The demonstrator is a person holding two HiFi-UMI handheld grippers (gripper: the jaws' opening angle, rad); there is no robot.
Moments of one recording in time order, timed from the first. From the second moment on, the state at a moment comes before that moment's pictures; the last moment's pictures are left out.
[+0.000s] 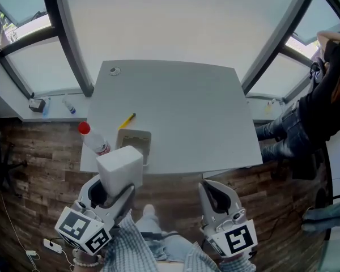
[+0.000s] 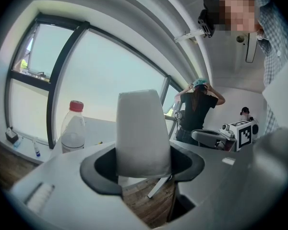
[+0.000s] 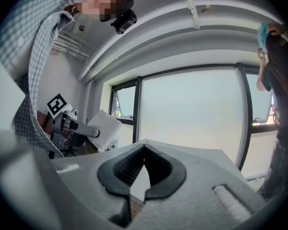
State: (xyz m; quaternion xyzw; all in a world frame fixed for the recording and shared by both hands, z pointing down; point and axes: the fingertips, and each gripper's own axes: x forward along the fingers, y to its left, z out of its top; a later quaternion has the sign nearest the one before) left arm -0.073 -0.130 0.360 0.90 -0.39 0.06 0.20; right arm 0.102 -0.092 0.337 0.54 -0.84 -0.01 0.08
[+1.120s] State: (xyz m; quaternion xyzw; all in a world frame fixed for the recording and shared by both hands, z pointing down) left arm -0.077 -0.178 0.364 0.88 -0.41 0.06 0.22; right arm 0.078 -0.166 0.335 0.48 -0.87 0.00 0.09
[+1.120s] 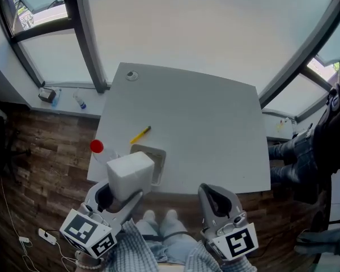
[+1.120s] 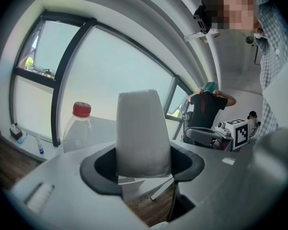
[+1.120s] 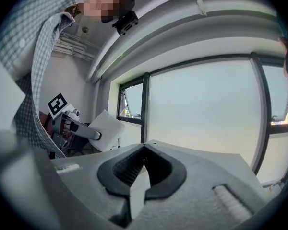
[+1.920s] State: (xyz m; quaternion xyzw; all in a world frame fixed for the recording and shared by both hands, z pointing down) left arm -0.068 -0.209 0.381 0.87 -0.43 0.10 0.21; right arm 0.102 -0.183 0.340 0.48 -0.88 0.01 0.08
